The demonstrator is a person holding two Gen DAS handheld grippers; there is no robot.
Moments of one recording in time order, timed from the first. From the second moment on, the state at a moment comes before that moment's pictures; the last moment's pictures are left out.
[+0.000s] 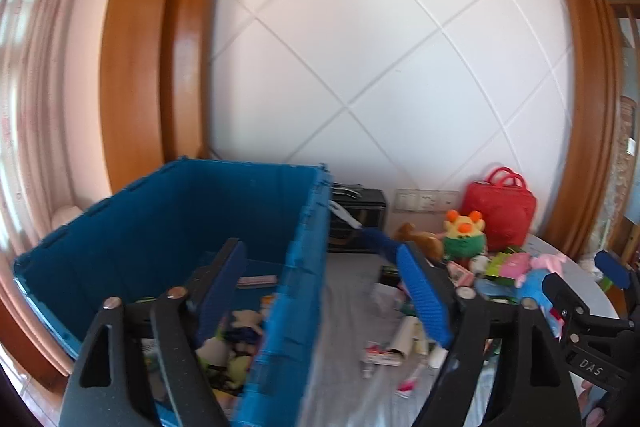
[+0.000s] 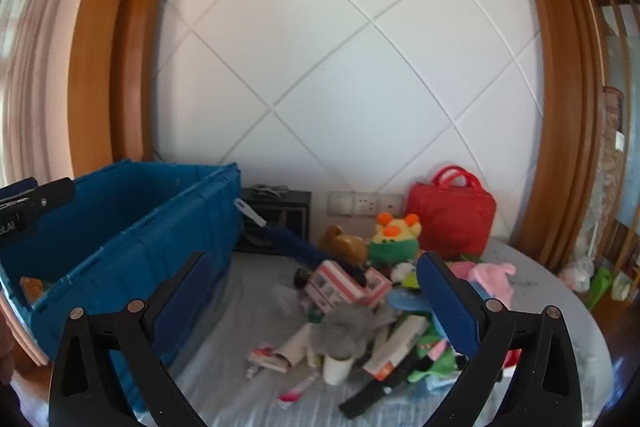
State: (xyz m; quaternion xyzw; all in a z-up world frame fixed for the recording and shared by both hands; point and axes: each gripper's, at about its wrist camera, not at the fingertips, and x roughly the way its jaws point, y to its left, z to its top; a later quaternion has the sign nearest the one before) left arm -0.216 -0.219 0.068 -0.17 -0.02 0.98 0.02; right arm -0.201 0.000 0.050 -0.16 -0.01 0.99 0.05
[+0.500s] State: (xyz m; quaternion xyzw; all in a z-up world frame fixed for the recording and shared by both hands) left arm -0.274 -0.118 -0.039 -0.32 0.00 0.94 0.09; right arm -0.206 0.151 -0.056 -0.31 0.06 0.94 0.14
